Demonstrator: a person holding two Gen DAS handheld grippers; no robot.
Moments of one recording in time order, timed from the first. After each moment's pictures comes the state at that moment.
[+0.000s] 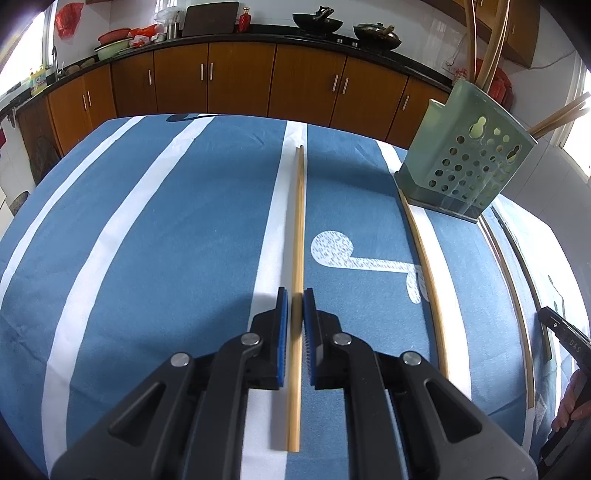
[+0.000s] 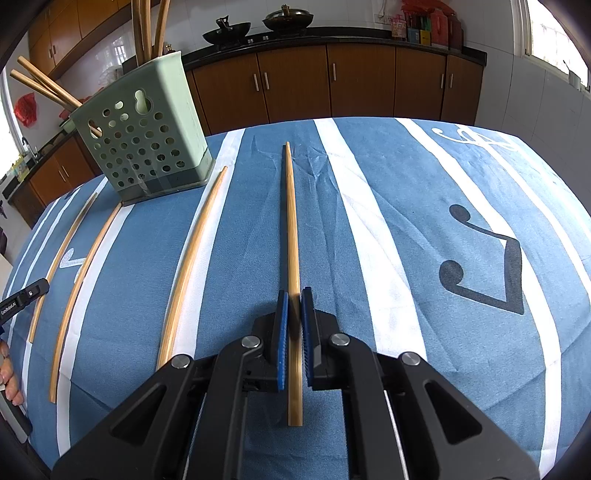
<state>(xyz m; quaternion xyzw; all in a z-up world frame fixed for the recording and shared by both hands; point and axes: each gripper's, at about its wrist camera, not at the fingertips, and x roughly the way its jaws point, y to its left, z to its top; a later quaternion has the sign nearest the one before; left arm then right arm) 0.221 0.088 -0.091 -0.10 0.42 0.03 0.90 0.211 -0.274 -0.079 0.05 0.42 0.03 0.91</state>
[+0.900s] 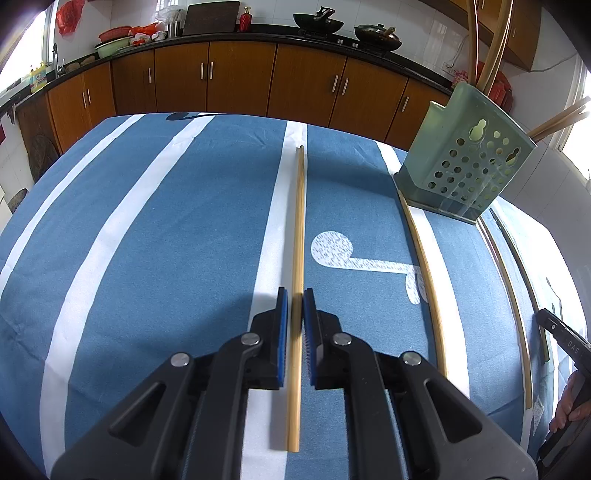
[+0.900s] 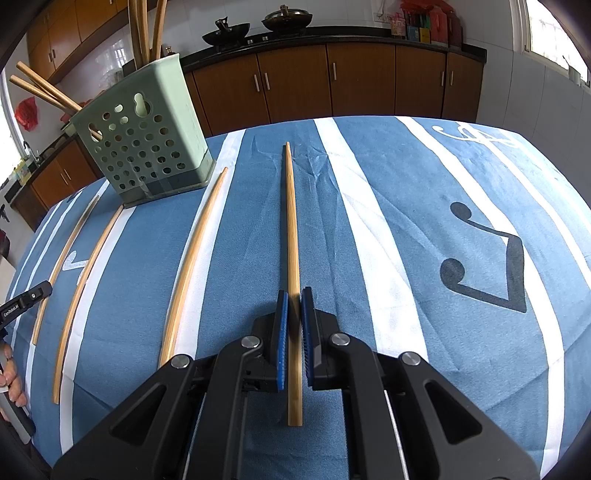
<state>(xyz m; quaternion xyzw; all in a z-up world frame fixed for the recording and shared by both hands) 0.220 0.089 -0.091 -0.10 0.42 0.03 0.90 0.211 -0.275 -0.080 0.06 0.42 0.04 0.91</state>
